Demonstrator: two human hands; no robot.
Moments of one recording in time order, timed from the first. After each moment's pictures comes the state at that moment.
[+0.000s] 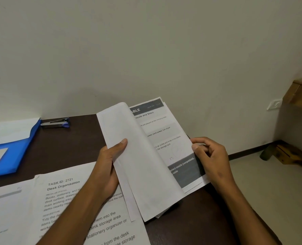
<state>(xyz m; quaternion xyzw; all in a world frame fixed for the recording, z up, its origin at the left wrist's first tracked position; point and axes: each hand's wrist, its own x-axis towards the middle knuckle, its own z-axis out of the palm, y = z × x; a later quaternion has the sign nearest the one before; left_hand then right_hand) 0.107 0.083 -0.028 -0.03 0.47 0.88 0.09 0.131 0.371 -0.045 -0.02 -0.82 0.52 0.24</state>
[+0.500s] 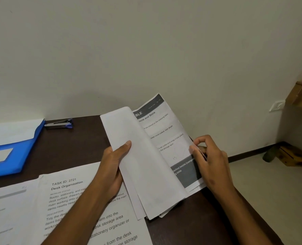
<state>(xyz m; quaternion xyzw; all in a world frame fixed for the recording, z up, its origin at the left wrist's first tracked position) 0.105 0.086 -0.029 -0.04 0.52 0.85 0.07 0.137 0.356 -0.042 -0.02 -0.89 0.36 0.27</state>
